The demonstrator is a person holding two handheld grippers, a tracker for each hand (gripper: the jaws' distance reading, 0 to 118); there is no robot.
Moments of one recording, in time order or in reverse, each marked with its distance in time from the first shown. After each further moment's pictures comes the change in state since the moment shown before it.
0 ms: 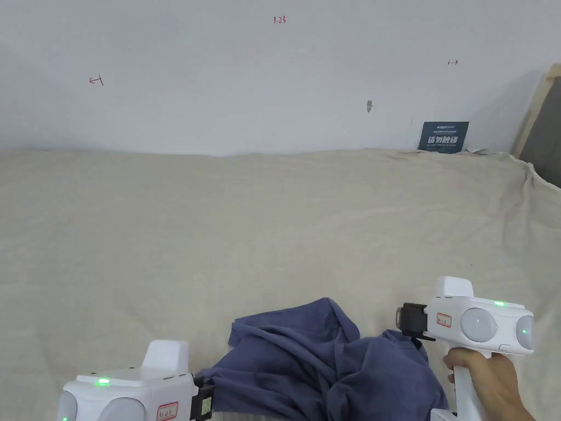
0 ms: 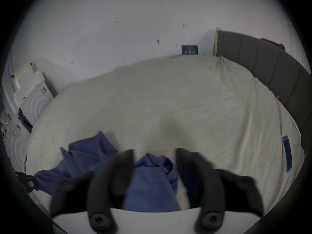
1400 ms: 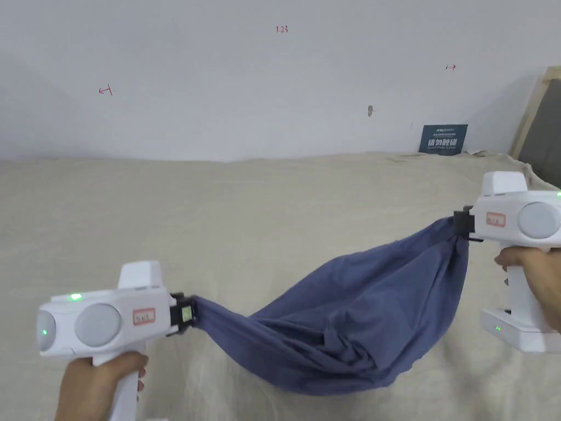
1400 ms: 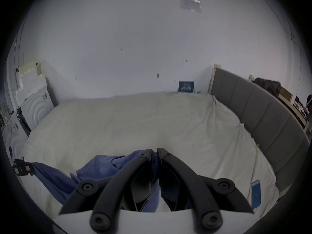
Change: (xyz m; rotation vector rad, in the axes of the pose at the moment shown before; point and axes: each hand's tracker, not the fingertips) left arm -0.044 0.092 0.053 0.219 0.012 0.112; right arm 0.007 0.120 0.137 0.297 -0.043 0.119
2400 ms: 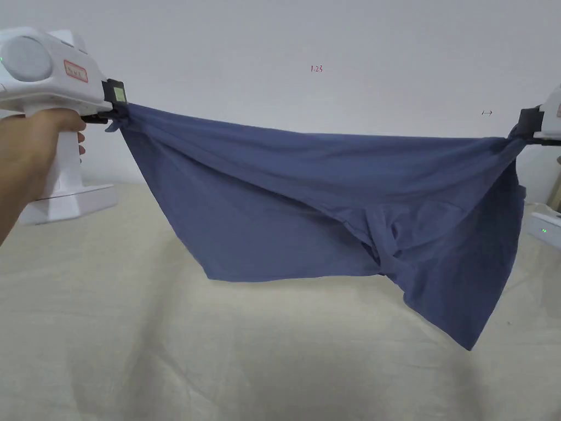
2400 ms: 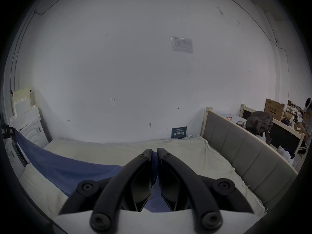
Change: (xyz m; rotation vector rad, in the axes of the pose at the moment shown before) left arm -0.037 0.280 0.068 0.379 0.211 0.001; right arm 0.002 0.170 -0.005 0.249 -0.073 -0.037
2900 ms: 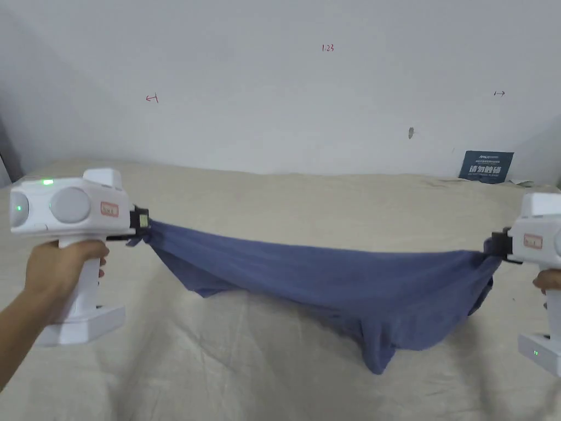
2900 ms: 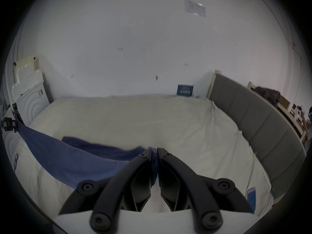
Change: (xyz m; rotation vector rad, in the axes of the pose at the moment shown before) left arm -0.053 -0.182 -0.021 -0.284 0.009 -0.034; right arm -0.009 -0.184 0.015 -0.288 0.029 0.081
